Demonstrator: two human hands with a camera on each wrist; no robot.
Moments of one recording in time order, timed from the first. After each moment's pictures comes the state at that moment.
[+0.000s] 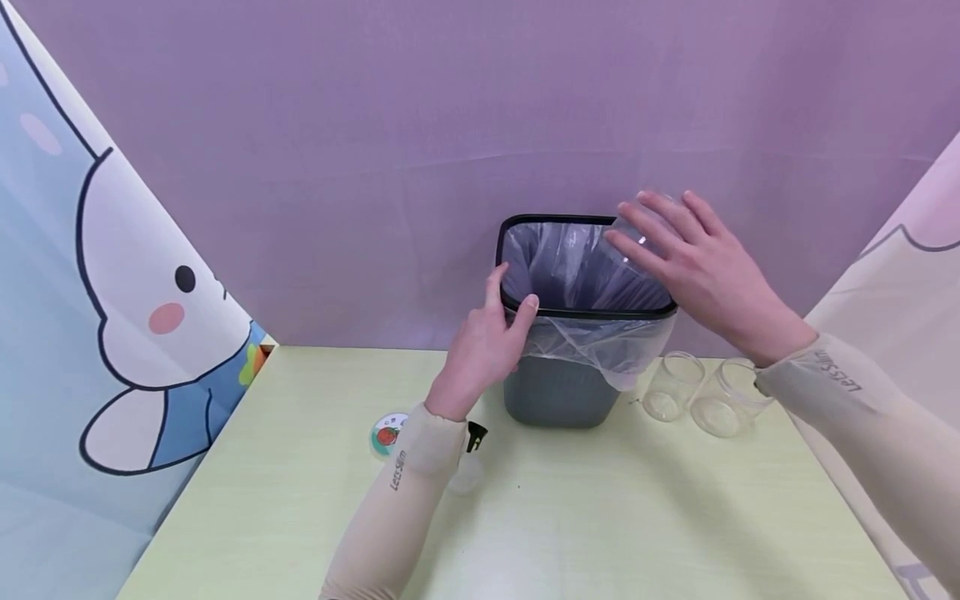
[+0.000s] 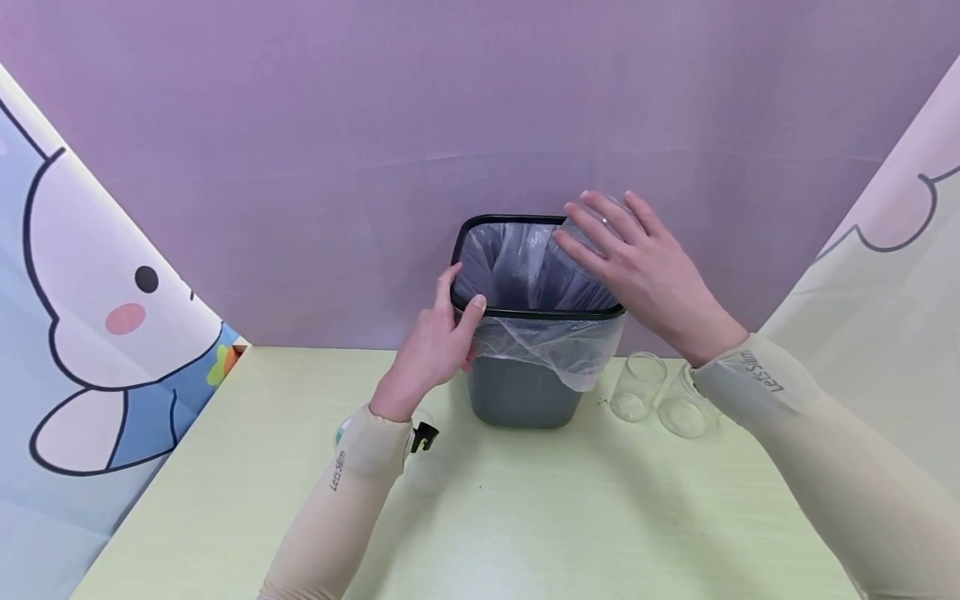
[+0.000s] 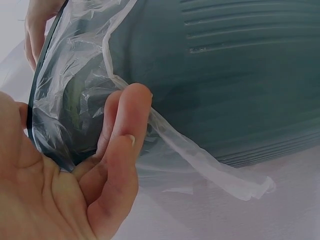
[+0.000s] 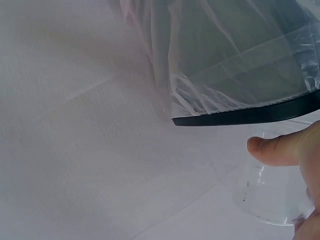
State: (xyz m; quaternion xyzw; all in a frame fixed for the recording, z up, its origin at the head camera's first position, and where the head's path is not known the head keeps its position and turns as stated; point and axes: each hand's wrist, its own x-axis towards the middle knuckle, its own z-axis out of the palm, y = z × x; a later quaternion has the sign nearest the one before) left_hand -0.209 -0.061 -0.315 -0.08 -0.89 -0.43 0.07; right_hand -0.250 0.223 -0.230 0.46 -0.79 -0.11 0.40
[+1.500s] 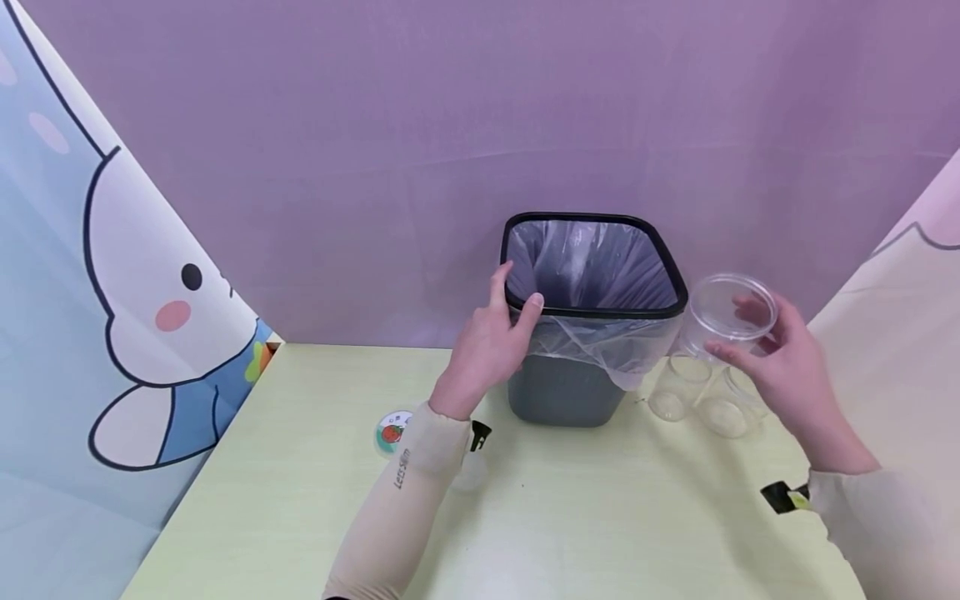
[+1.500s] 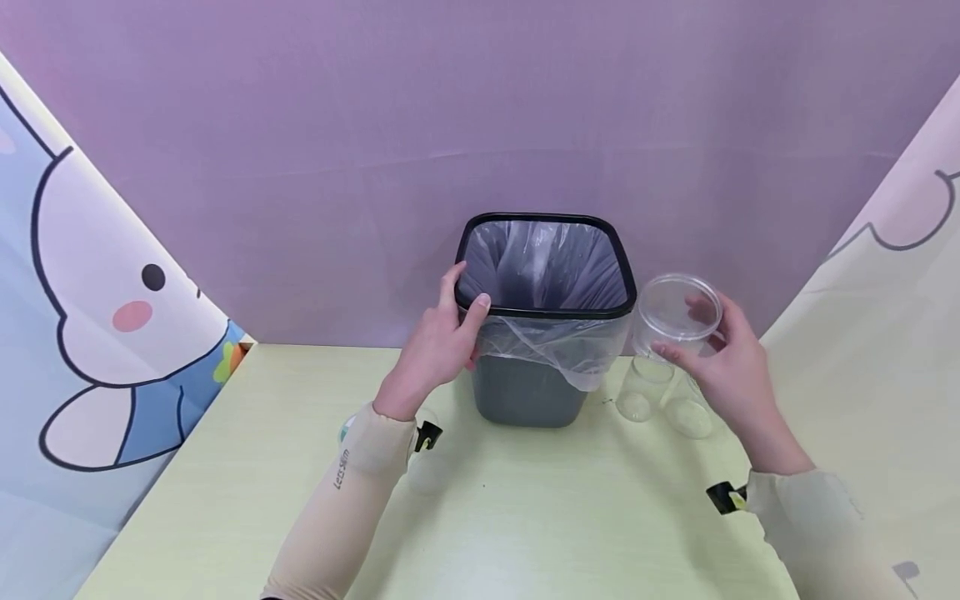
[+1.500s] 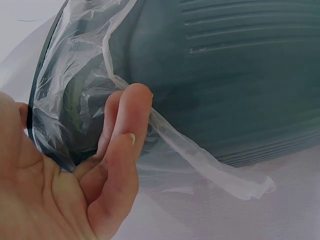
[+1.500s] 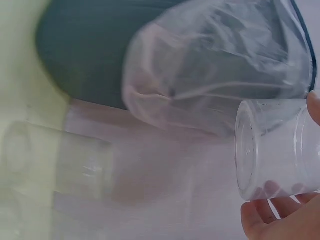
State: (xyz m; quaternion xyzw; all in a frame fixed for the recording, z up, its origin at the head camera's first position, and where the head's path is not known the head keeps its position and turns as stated) left_hand -0.211 -0.057 -0.317 -0.08 -0.90 -0.43 0.07; right_hand -0.194 0.297 -0.333 0.09 -0.85 0.48 0.20
